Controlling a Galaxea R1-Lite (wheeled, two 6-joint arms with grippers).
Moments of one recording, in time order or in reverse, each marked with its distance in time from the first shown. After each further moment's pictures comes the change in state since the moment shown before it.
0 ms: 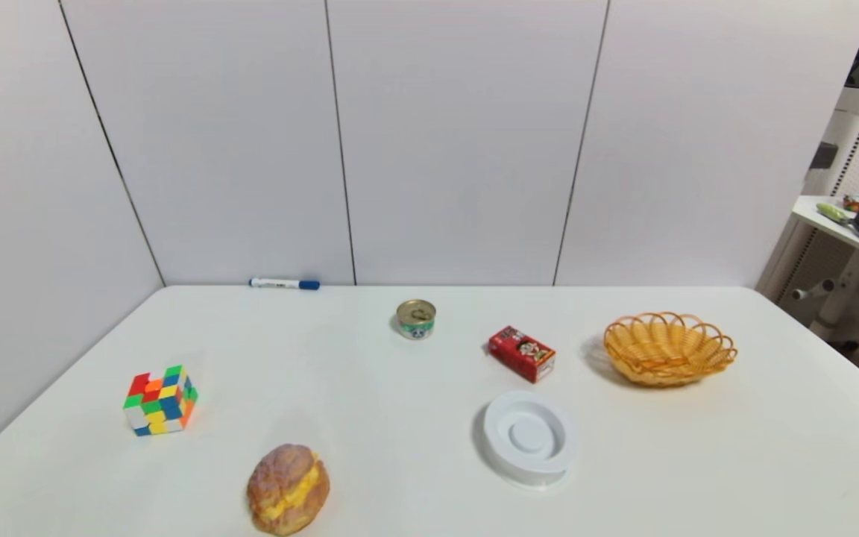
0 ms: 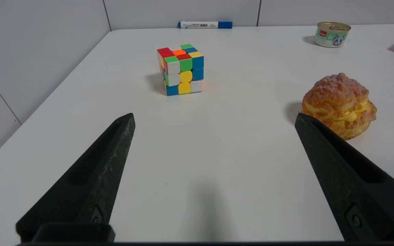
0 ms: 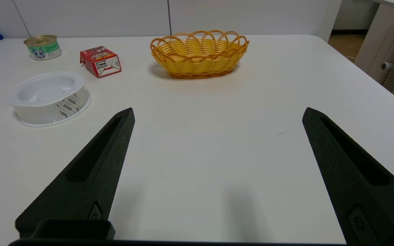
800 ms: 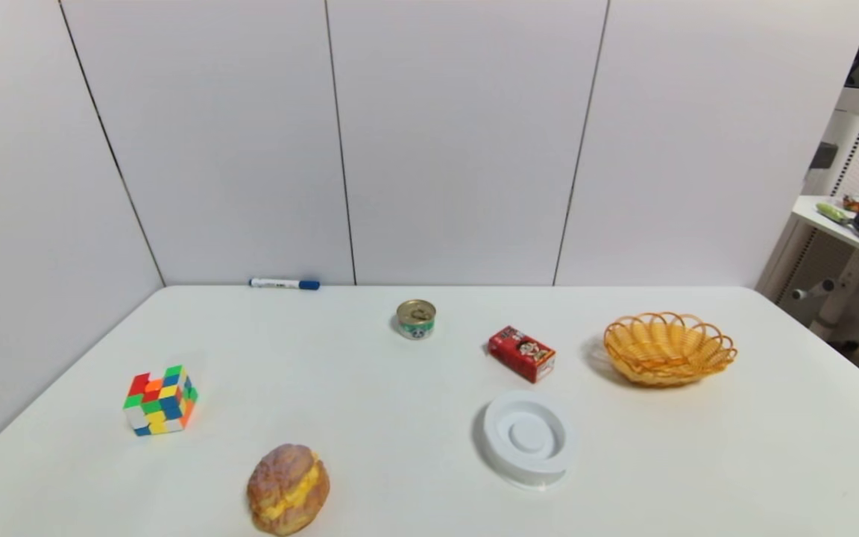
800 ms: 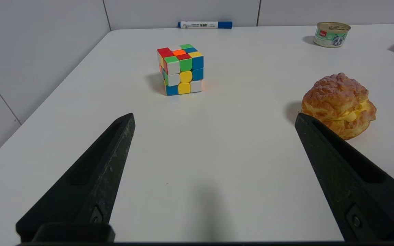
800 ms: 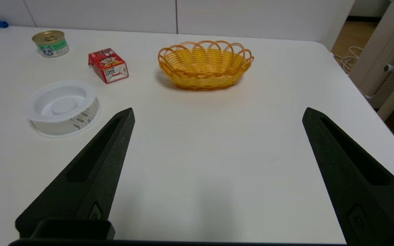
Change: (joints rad) left arm 0.000 0.000 0.000 0.000 0.000 0.000; right arm 0.042 0.386 -0.316 0.053 0.007 -0.060
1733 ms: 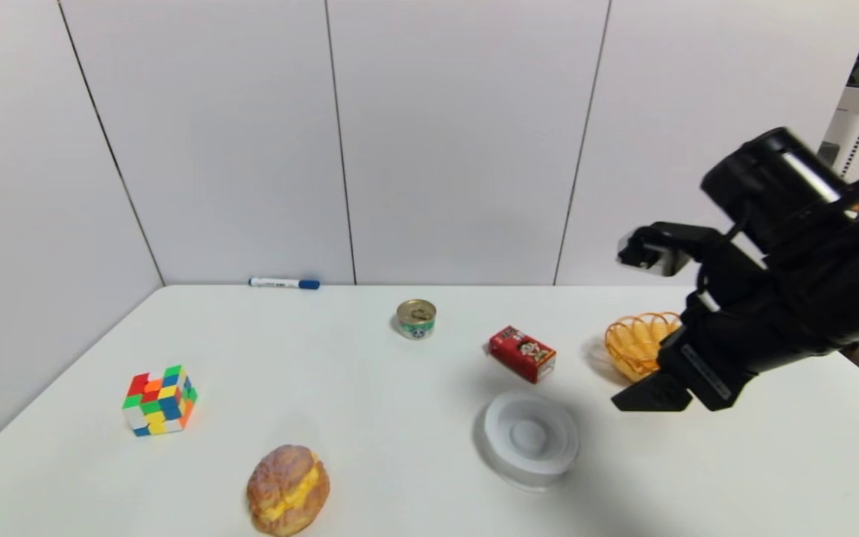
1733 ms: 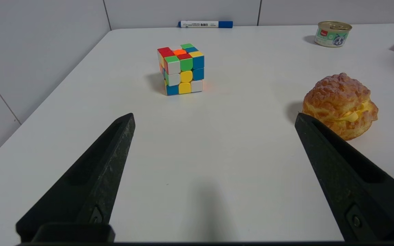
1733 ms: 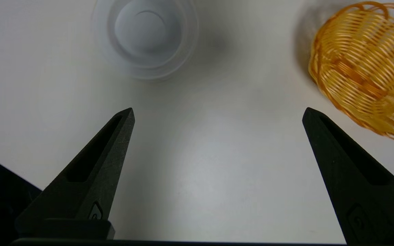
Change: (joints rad) left arm 0.000 0.000 0.000 0.000 0.000 0.000; right arm 0.403 1.234 -1.019 0.686 0.039 -0.201
